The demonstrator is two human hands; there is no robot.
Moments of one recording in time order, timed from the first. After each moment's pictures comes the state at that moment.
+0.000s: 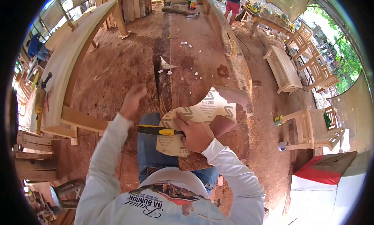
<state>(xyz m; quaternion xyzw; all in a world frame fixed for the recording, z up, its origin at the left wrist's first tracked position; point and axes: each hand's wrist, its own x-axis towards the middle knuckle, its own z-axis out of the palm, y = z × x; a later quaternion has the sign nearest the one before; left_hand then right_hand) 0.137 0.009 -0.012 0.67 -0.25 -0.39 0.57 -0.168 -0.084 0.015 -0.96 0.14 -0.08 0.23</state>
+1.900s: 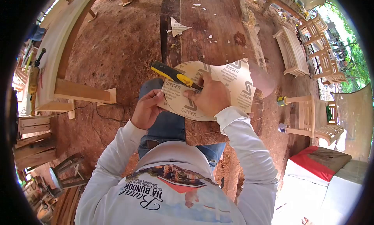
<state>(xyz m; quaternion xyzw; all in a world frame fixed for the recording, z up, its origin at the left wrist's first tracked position) 0.029 0.093 -0.061 0.41 -0.08 -0.59 0.69 -0.142 -0.089 0.031 -0.87 0.41 0.00 0.28</state>
